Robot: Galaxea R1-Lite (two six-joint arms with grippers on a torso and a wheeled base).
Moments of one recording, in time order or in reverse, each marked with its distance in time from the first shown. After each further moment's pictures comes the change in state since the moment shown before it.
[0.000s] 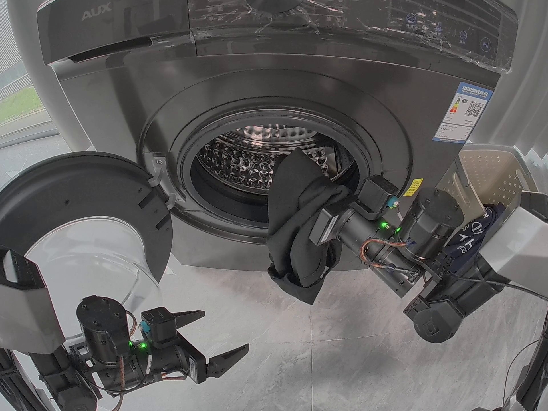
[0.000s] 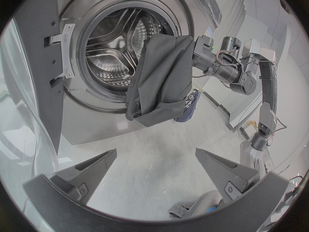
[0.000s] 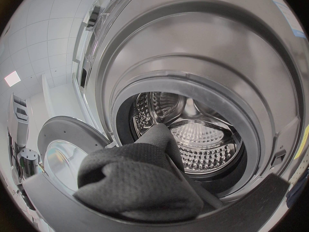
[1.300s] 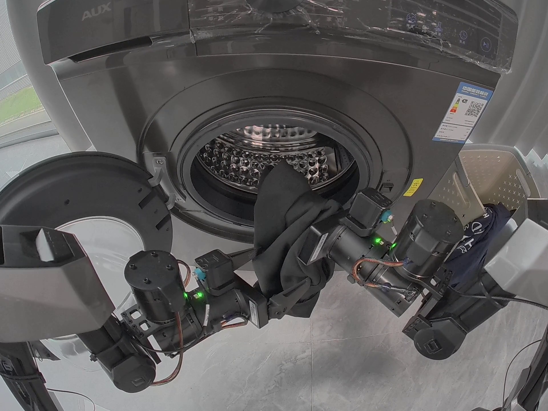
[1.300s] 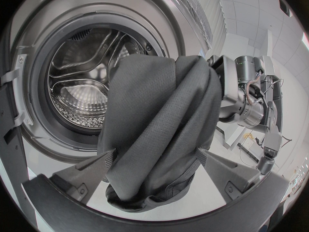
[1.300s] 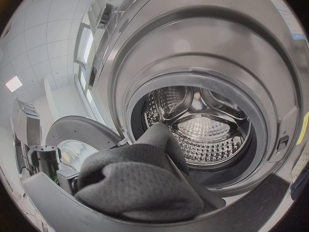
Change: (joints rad) left arm -0.063 0.132 -0.438 -0.001 -0.023 0.001; right arm 0.078 -0.030 0.049 0.013 -0.037 0.021
